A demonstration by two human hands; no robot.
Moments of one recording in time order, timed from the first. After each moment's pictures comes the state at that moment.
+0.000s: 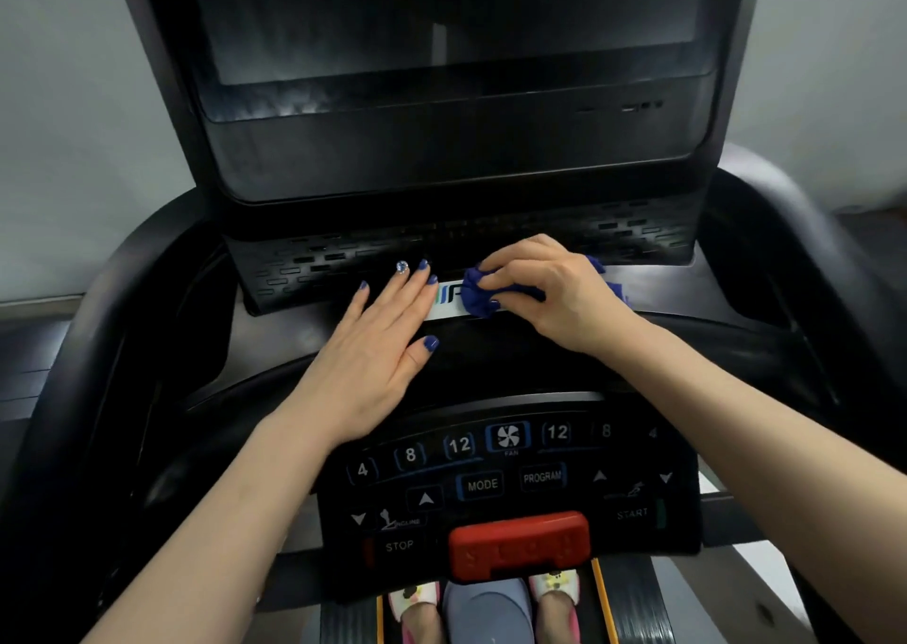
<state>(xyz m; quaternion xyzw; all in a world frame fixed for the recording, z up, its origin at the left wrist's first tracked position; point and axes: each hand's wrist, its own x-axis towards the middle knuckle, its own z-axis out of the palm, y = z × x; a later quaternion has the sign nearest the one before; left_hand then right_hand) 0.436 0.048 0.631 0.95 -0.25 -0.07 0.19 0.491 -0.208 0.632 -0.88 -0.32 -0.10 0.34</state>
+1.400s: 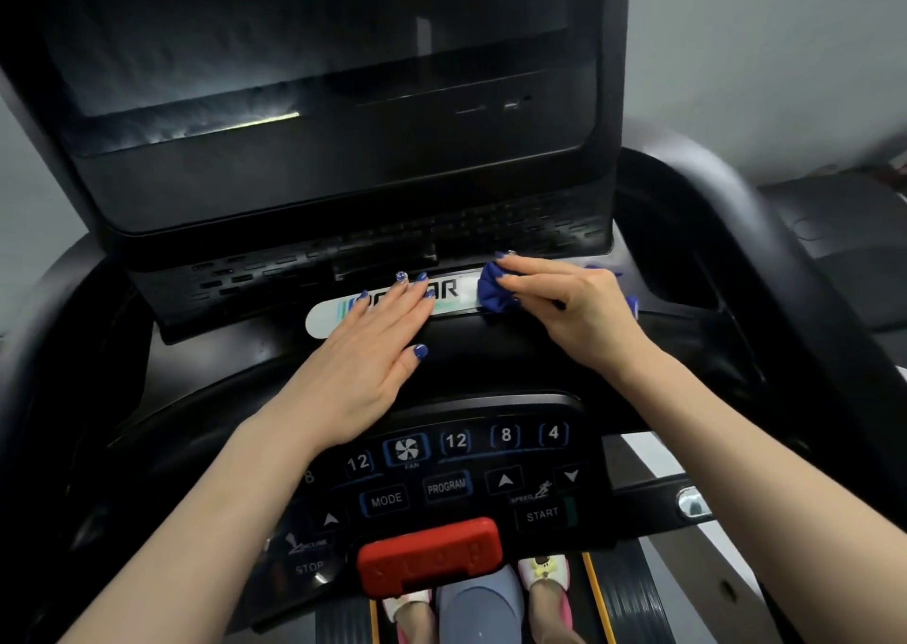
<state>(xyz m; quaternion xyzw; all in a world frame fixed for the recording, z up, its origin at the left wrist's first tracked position) 0.444 -0.033 0.648 0.93 -0.28 -0.14 0.19 0.464 -0.304 0.609 -0.88 -0.21 -0.18 0.38</state>
